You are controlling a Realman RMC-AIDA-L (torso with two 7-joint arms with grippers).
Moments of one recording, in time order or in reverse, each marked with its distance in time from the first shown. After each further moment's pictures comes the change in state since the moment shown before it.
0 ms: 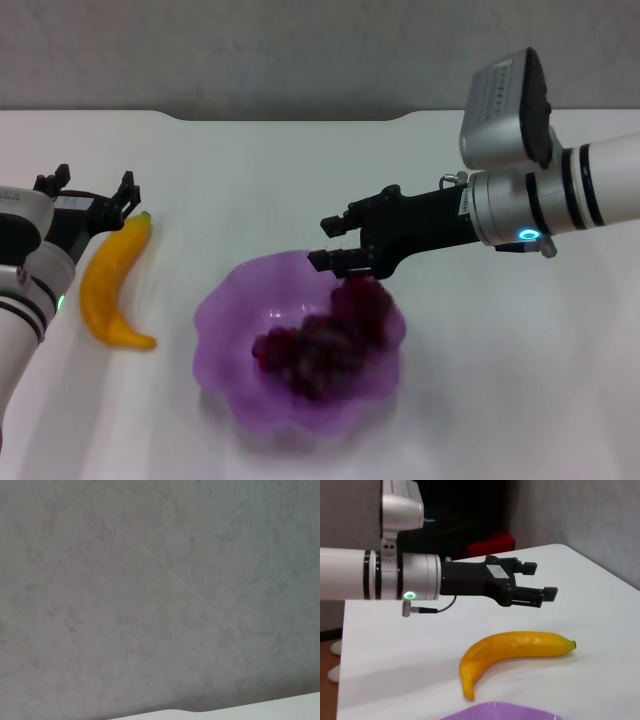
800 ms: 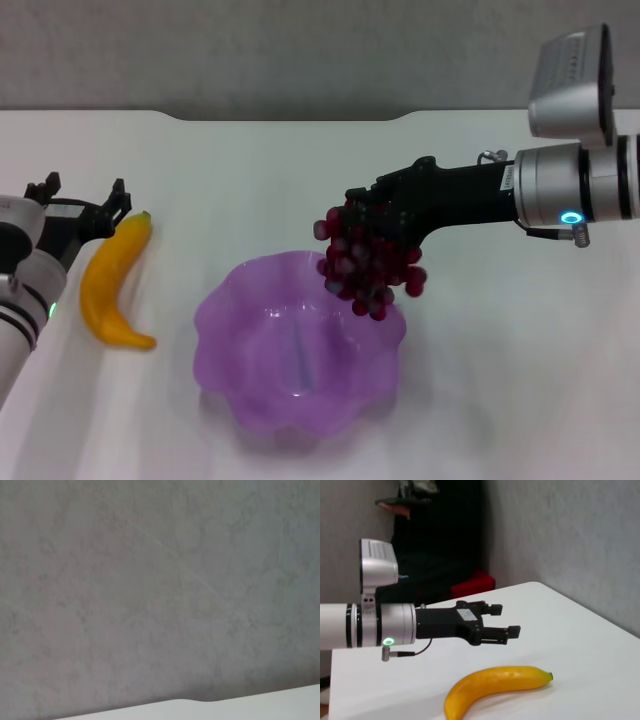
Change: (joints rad) left arm 0.017 0.003 -0.002 0.002 -0.003 0.000 0.003; right arm -0.074 -0.009 0.138 -0.085 -0.003 -0.092 0.005
